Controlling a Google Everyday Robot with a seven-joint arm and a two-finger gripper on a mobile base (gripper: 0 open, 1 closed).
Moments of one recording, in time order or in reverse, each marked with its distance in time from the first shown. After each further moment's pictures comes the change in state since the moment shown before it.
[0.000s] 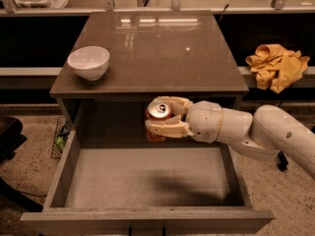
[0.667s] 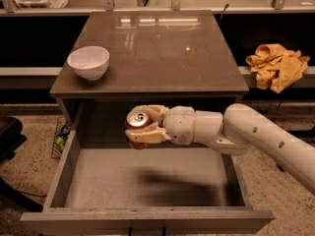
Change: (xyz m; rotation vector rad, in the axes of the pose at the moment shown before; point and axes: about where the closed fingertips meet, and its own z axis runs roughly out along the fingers) arm 0.038 0.014 0.053 -0.101 0.048 0.013
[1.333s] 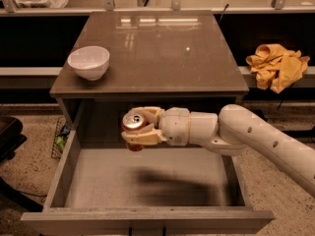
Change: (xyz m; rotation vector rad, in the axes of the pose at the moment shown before) arm 0.007 0.002 0.009 -0.009 0.011 0.012
